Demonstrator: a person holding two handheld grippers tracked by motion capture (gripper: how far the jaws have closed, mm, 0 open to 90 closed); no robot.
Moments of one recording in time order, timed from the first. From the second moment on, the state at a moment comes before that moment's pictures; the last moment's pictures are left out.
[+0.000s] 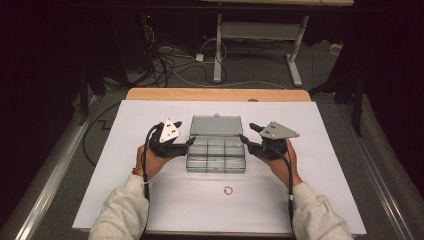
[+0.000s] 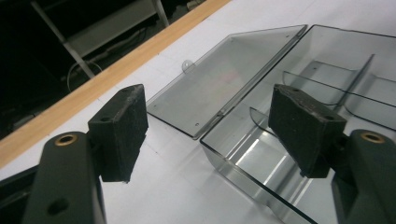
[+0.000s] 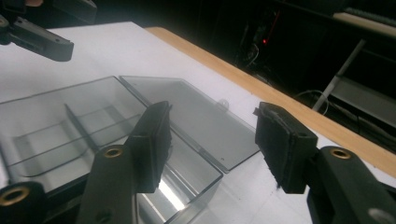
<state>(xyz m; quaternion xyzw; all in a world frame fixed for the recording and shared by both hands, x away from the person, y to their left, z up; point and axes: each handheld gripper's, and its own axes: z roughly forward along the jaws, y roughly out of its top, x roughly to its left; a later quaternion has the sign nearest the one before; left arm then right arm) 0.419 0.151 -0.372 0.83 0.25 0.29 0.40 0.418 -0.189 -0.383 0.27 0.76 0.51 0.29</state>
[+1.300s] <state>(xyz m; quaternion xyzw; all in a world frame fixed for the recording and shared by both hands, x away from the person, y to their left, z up) 0.336 0.195 -0.399 0.85 0.20 0.32 0.38 0.326 -0.226 -0.398 0.21 0.77 0.51 0.31</state>
